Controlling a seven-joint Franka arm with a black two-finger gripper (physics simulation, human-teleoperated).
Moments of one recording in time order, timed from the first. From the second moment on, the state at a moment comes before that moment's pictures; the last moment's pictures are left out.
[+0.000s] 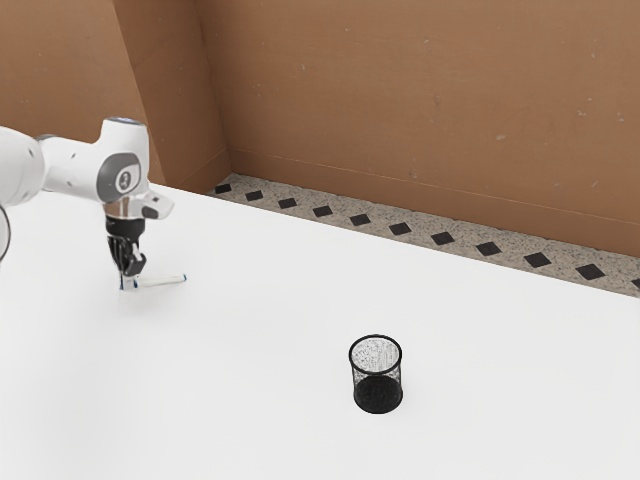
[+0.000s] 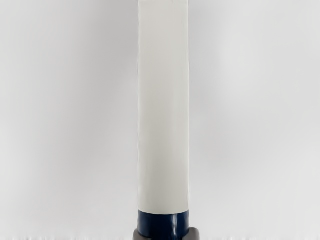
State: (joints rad) arm 0.43 0.59 -0.08 -1.56 0.25 1.90 0.61
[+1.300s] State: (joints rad) arm -0.09 0.30 -0.08 -1.45 0.06 1.91 0.49
